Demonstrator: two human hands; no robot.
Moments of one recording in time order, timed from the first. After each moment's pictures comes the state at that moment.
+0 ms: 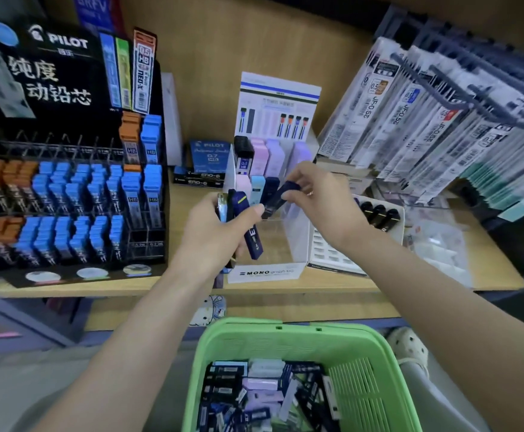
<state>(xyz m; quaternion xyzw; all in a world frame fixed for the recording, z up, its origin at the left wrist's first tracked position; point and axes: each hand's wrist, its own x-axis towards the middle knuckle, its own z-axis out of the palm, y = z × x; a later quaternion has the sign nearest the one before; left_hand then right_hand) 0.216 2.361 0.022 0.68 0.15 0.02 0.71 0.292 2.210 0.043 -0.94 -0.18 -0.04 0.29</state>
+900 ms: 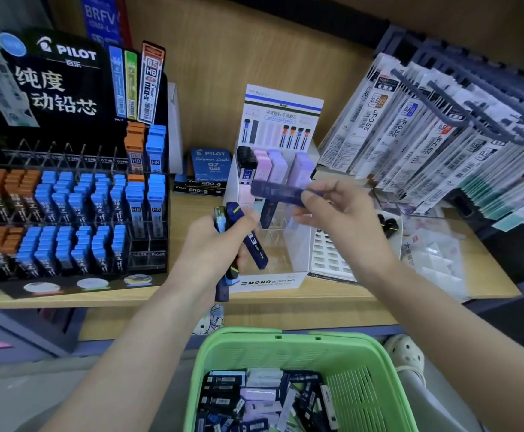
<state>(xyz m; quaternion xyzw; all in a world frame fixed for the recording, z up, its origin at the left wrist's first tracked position) 0.213 2.363 0.026 0.63 0.17 -0.03 0.75 0.250 2.214 0.064 -0.78 -0.05 0.00 0.62</state>
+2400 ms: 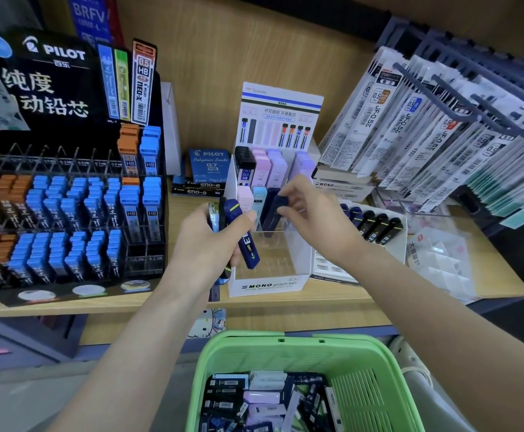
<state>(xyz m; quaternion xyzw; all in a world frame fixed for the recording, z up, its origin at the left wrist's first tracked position) 0.222 2.368 0.019 0.67 0.17 0.02 0.72 0.301 2.207 0.022 -0.93 -0.22 -0.02 0.31</state>
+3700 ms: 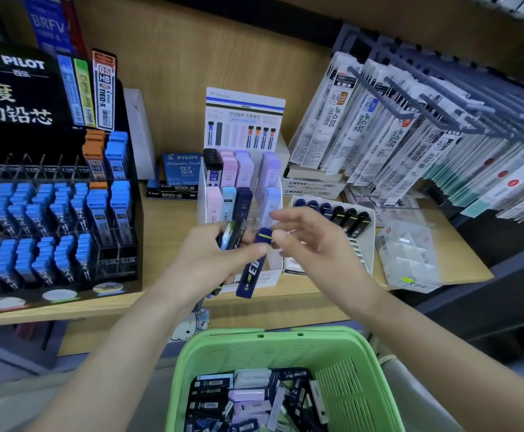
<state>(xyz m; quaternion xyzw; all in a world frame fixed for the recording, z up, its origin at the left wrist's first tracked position) 0.209 2.343 0.029 0.71 0.06 -0.08 0.70 0.219 2.185 0.047 -0.83 -0.13 0.04 0.54</state>
